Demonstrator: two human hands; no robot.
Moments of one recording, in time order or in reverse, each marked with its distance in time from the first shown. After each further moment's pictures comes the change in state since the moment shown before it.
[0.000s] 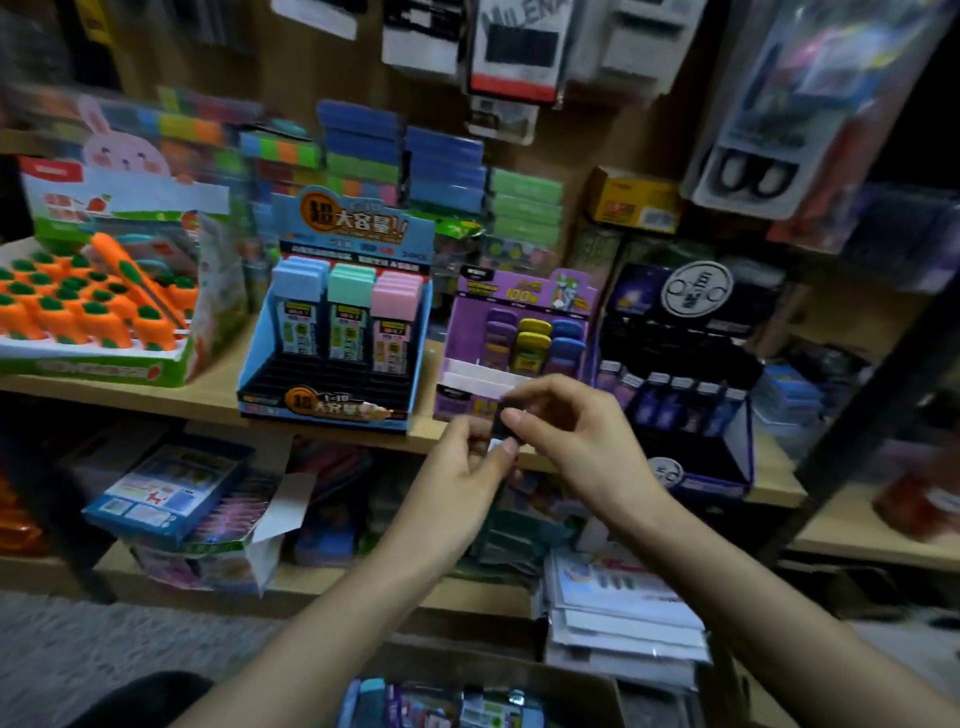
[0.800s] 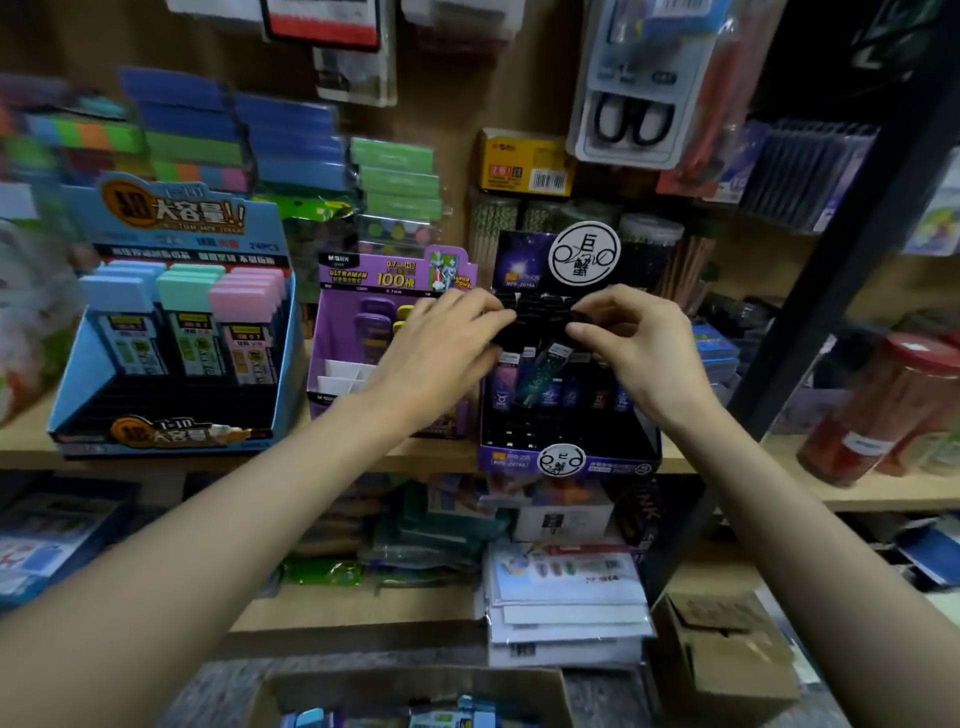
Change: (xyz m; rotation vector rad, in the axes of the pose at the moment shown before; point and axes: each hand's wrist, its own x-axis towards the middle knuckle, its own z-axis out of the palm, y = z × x) left_hand 0.132 0.017 0.069 1.260 -0.122 0.820; right_hand 0.039 0.059 -0.145 -0.398 0.371 -0.073
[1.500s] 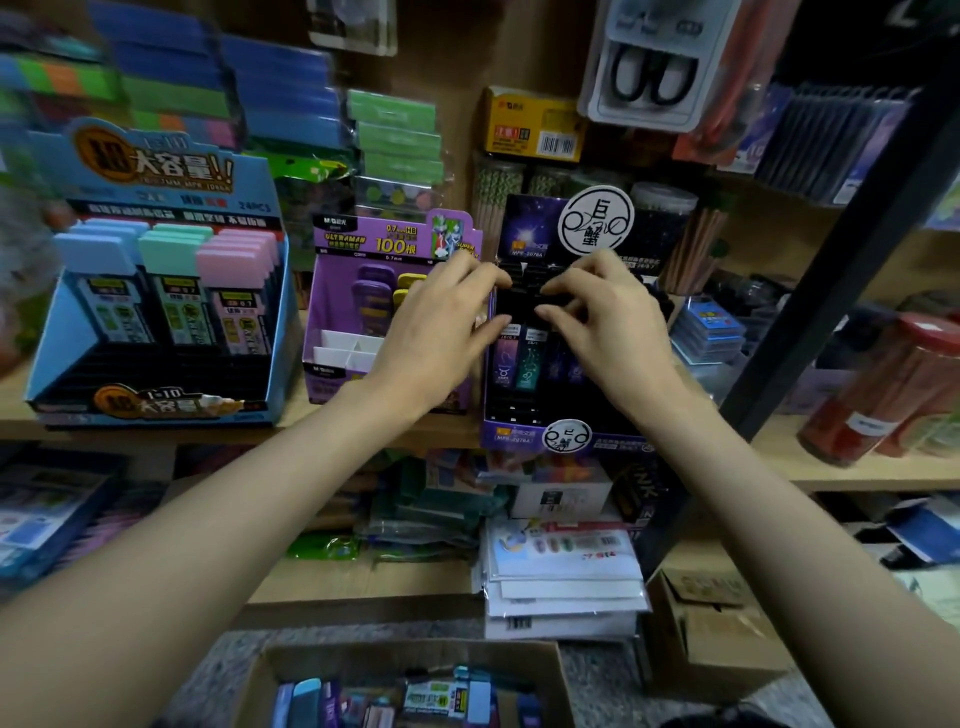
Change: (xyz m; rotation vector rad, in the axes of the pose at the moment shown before) left_hand -0.008 0.008 -0.001 -0.278 0.143 -0.144; right_hand -0.001 -0.004 0.028 -0.380 -0.035 -0.261
